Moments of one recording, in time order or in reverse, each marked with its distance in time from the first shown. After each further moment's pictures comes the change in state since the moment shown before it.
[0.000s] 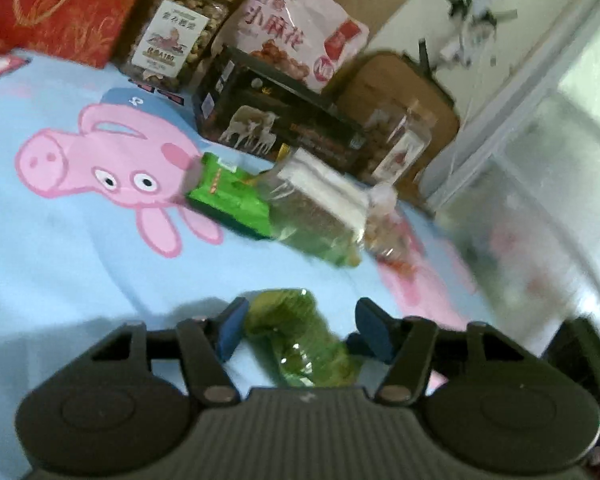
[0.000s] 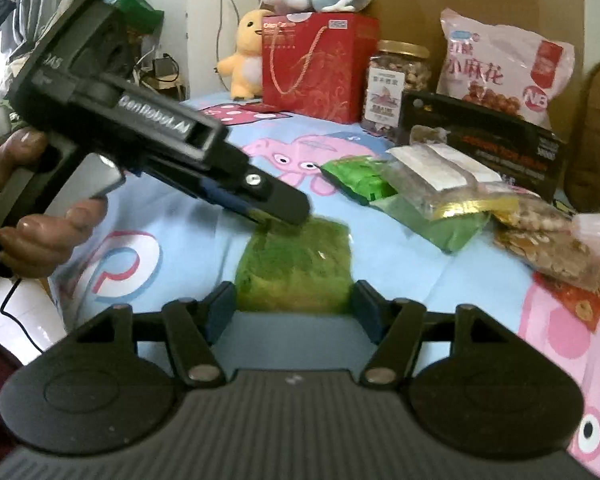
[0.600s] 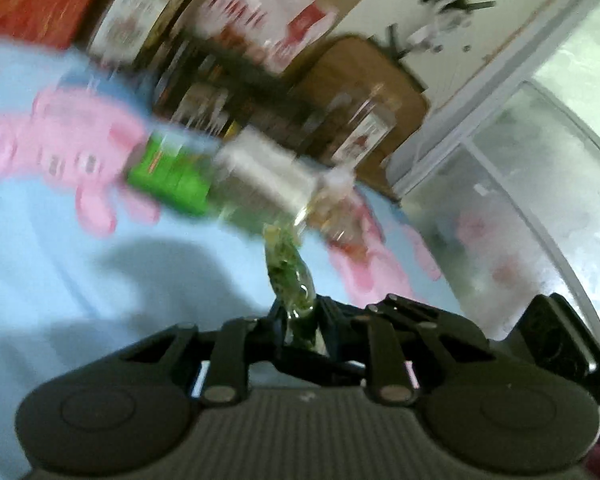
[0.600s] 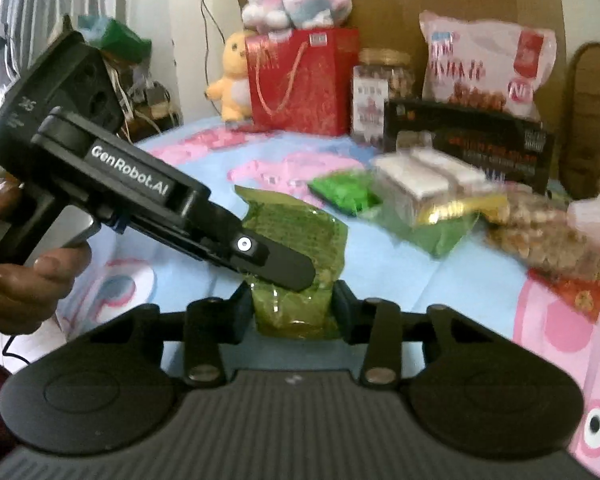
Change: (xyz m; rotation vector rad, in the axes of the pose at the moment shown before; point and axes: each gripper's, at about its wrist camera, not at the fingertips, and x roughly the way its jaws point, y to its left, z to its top) left arm 0.005 -0.038 0.006 0.058 0.050 -0.054; right arm -0.015 -0.006 0.008 0.059 -0.105 0.015
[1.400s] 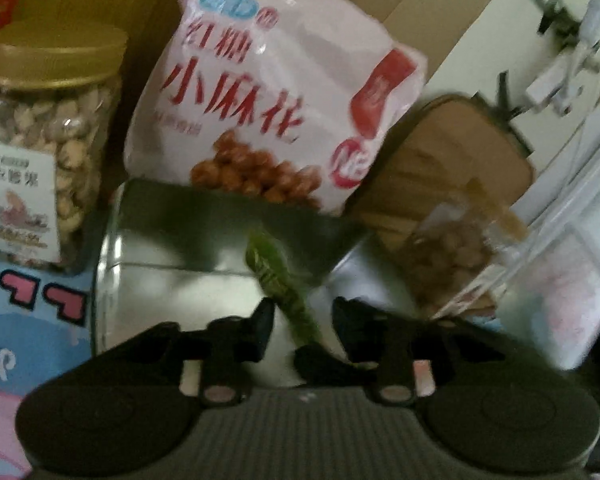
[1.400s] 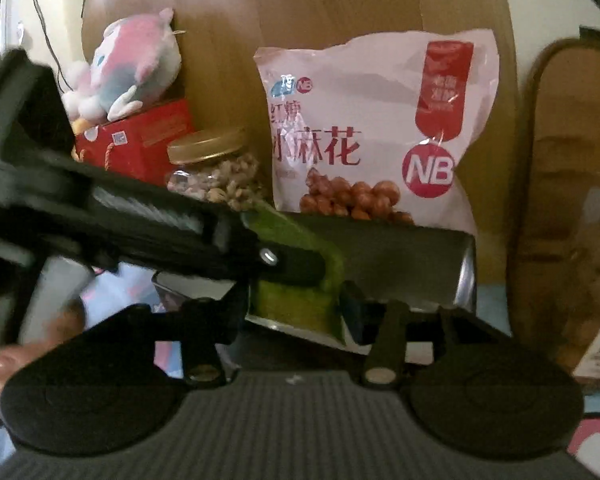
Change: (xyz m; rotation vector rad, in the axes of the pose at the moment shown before) left arm 0.167 0.036 0.208 0.017 0.002 0.202; right arm 0.123 -0.178 0.130 0.175 -0.013 -0.119
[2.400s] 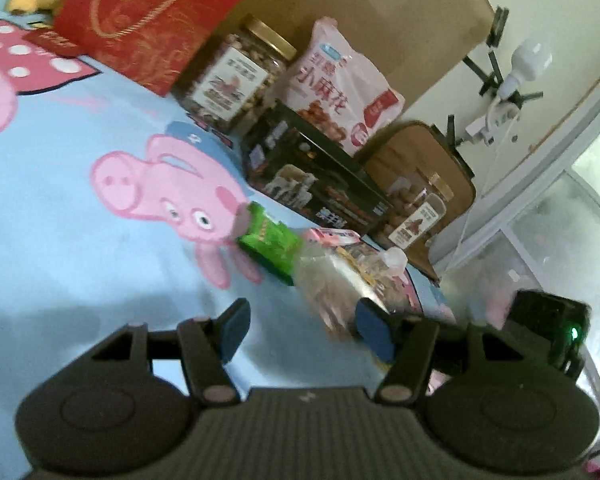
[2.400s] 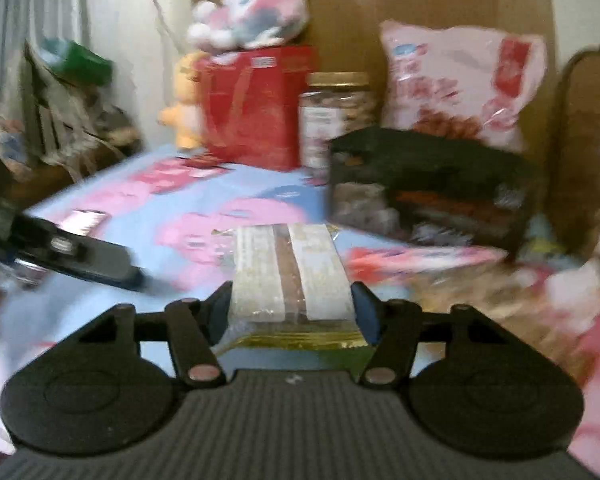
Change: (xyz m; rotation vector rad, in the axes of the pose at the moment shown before) left arm -0.206 0.065 -0.212 -0.213 -0.177 -0.109; right arm -0.099 0.093 -0.101 -0.030 0.103 0.230
